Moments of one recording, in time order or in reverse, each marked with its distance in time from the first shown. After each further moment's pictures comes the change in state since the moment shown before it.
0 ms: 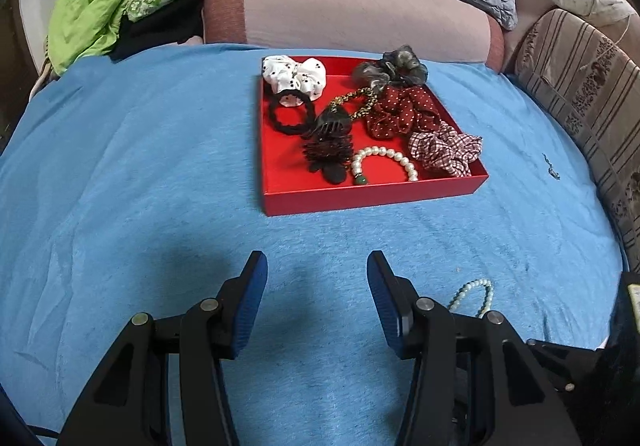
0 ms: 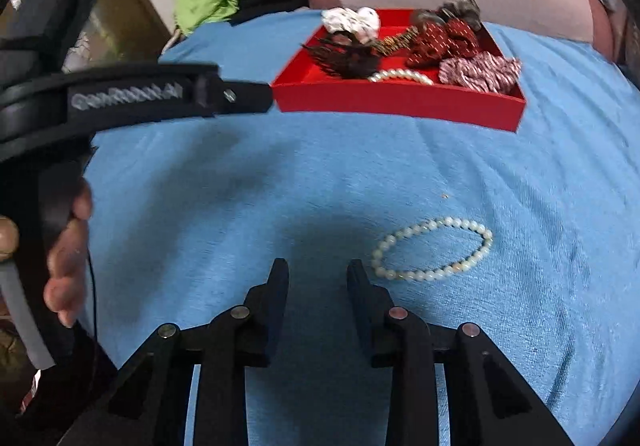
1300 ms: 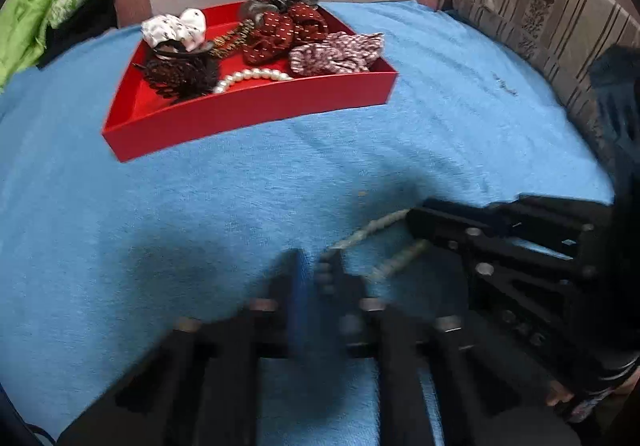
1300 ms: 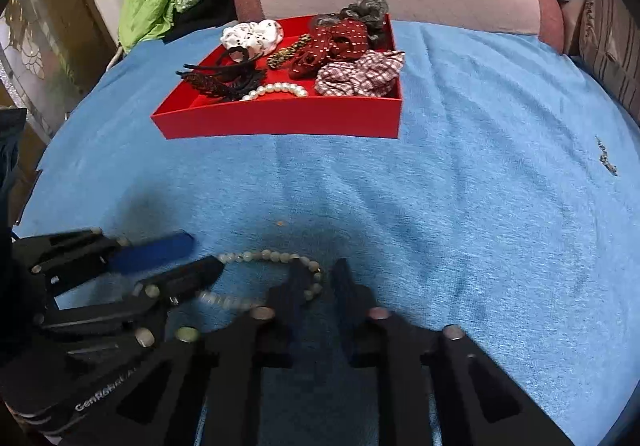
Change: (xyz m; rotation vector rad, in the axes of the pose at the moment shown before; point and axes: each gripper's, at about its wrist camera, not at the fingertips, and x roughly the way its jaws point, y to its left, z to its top) left arm 0.046 -0.091 -0.054 0.146 0.083 -0.129; right arm -0.002 -0.084 0.010 0.052 -0.028 -0.155
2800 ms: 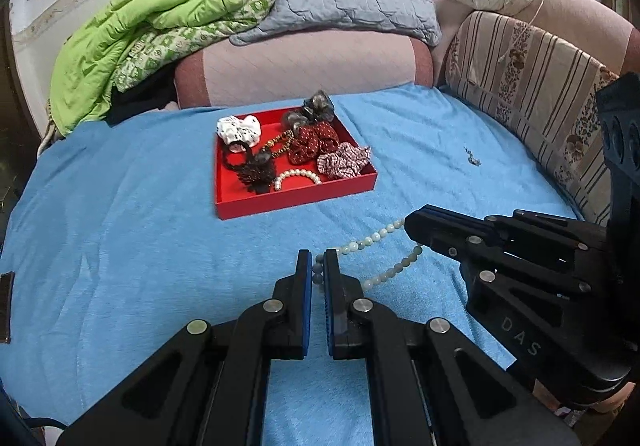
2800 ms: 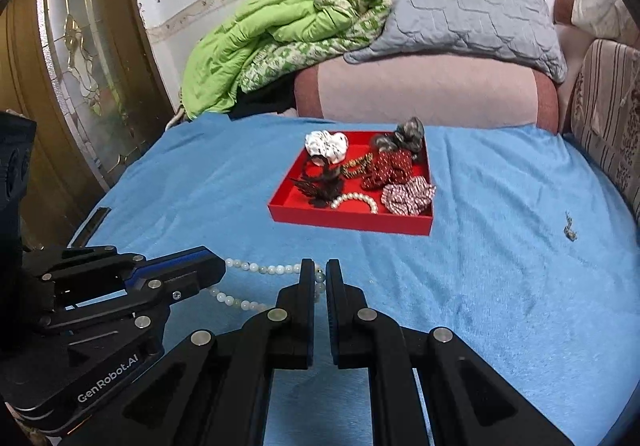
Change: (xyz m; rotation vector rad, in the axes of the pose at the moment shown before) left arm -0.172 -0.015 -0.017 0.007 -0.246 0.116; right arm -0.141 0.073 0.001 -0.063 -0.278 0.055
